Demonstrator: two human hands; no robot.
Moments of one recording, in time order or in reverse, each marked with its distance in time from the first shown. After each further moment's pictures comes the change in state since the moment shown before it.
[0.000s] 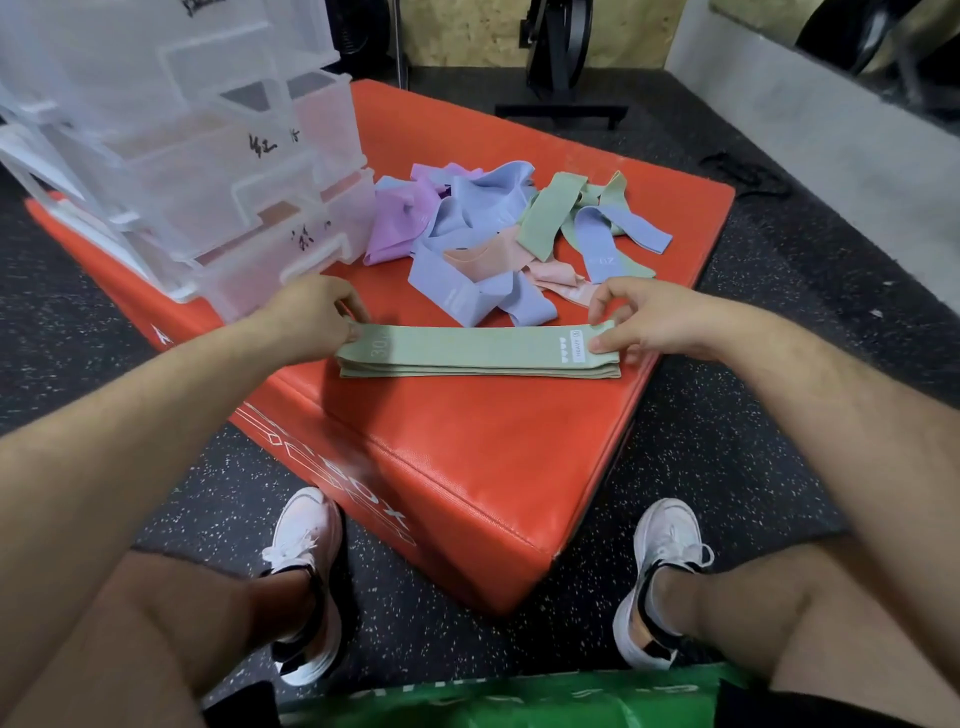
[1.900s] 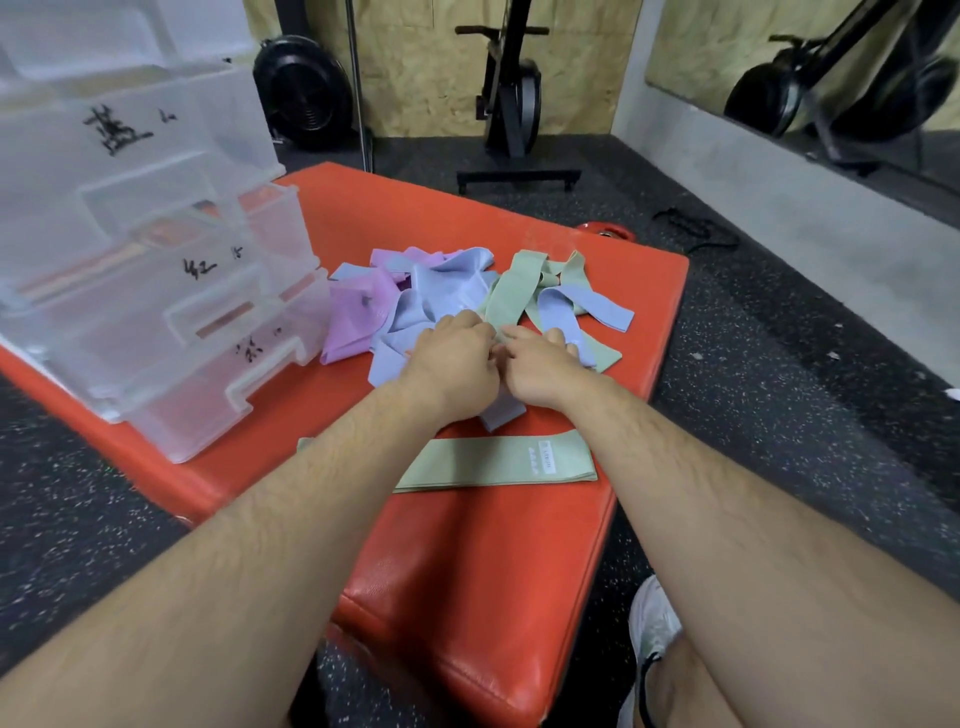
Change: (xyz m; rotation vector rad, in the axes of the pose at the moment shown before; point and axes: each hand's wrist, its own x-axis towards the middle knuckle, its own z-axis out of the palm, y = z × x) left_hand 0.085 0.145 0.053 0.170 0.003 0.316; right_hand 0.104 -0.041 0.031 -0.457 0.234 -0.028
